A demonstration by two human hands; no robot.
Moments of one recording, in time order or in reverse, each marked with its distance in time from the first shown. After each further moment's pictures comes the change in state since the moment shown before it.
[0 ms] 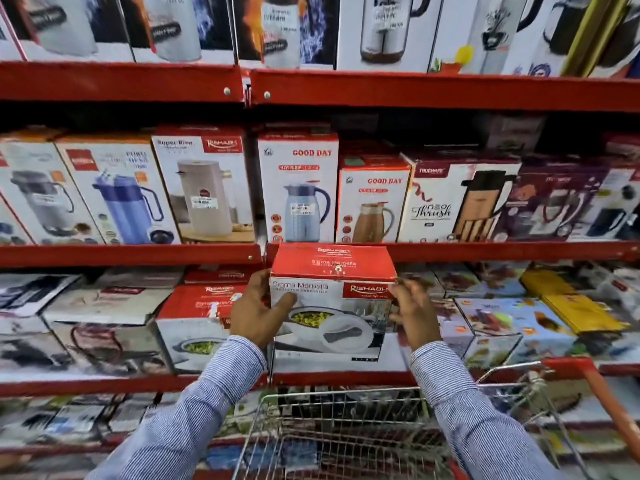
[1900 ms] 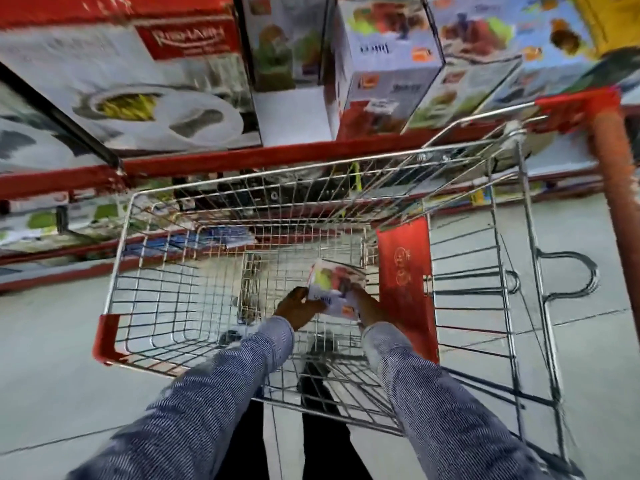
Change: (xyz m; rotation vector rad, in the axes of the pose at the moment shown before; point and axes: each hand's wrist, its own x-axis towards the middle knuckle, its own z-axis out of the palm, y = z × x) left_hand -0.218 -0.230 0.310 0.174 -0.817 -0.878; right_hand -0.136 0.385 -0.129 -0.160 -0.139 1.081
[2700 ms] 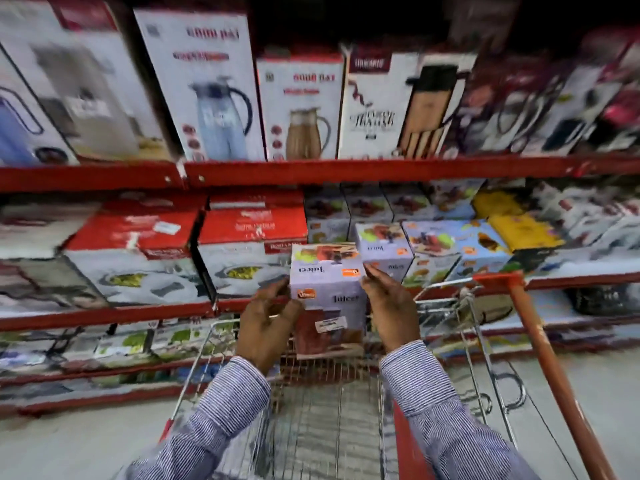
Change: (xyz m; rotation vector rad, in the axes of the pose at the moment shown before) left_hand -0.216 0.118 -0.153 -0.309 0.525 0.856; right_hand -0.235 -0.217 0.001 0.077 0.197 -1.036
